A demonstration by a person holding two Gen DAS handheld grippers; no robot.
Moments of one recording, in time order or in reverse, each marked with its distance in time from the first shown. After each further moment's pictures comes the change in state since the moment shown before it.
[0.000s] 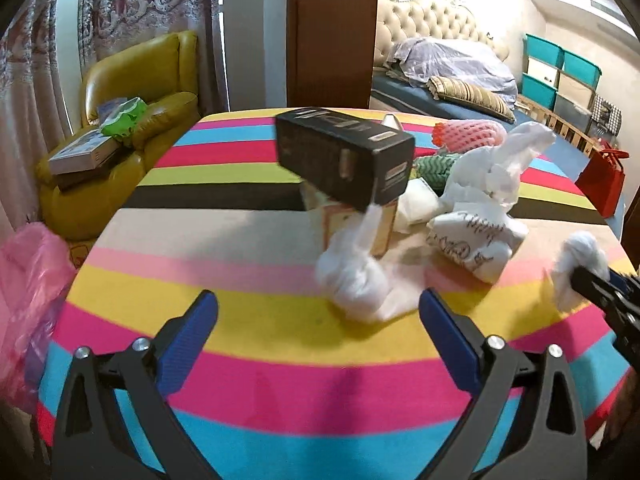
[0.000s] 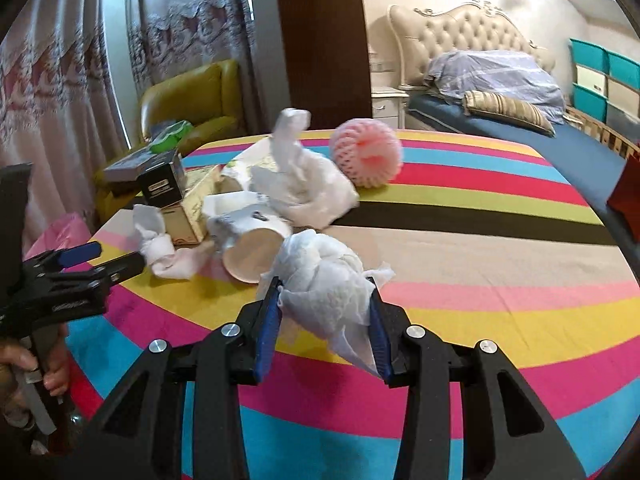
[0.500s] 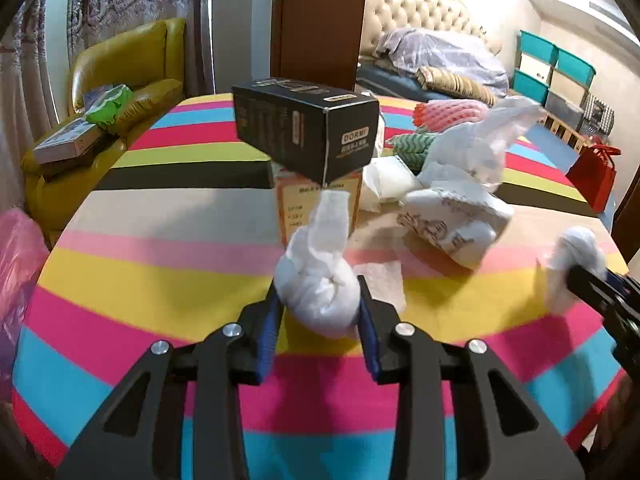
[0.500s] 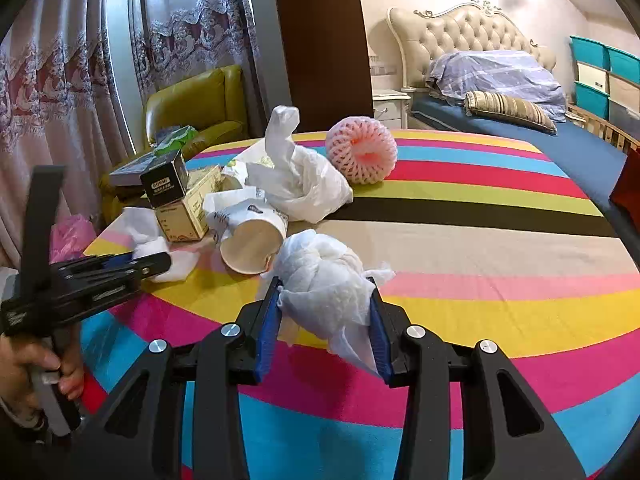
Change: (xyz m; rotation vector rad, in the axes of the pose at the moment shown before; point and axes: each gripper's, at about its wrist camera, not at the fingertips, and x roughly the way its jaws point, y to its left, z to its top) left arm 0.009 -0.009 -0.016 -0.012 0.025 -0.060; right arm -0.007 -0.001 -0.011 -0.009 -0.009 0.025
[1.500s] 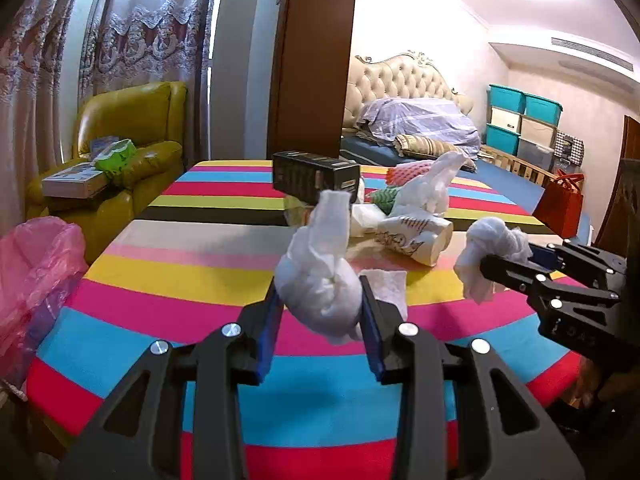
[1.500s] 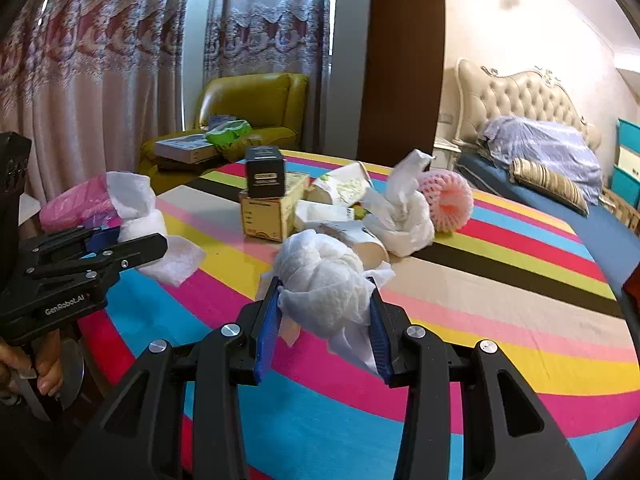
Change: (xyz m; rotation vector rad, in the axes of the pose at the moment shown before) left arm -0.089 0.022 -0.061 0.020 -0.285 -0.051; right arm -0.021 0.073 -0.011 -0.278 -0.100 0.072
